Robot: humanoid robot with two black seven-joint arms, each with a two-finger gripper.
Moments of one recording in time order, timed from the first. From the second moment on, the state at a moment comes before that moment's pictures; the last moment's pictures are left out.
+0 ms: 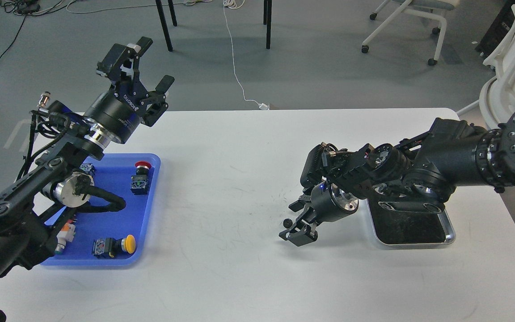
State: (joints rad) left arm -0.52 0.41 -0.96 -1.20 0.58 -0.22 -0.36; right arm 1.49 -0.07 -0.93 1.06 -1.23 -0.05 0.49
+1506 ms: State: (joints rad) left arm -0.53 0.39 -0.96 -1.20 0.58 -0.22 -0.36; right arm 1.42 -0.04 -0.96 0.98 -1.23 -0.10 0.49
